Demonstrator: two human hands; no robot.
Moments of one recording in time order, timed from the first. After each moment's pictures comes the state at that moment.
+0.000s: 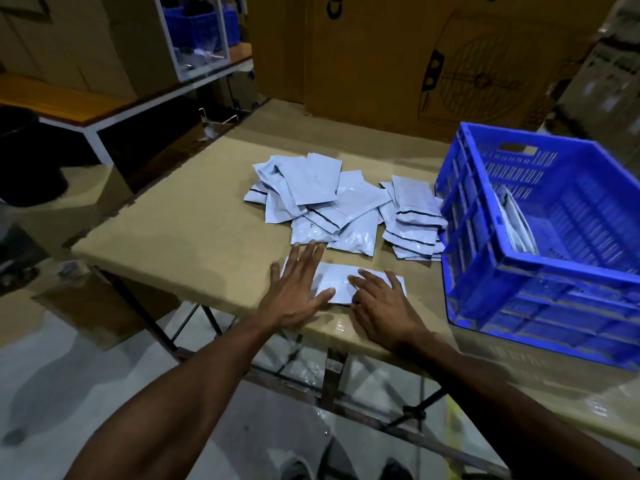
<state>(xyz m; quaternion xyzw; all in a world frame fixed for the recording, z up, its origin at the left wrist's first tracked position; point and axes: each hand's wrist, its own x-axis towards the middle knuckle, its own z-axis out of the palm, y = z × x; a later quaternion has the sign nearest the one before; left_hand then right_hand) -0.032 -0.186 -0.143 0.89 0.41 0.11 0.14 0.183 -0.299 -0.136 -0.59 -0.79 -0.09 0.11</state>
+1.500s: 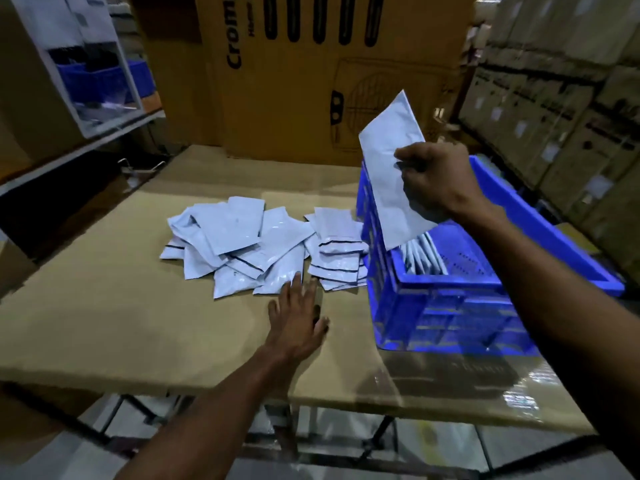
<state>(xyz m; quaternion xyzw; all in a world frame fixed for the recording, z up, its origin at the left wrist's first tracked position) 0.115 -0.208 -0.143 0.90 0.40 0.10 0.12 0.363 -0.284 0.121 -0.73 -0.54 -0.09 0.41</state>
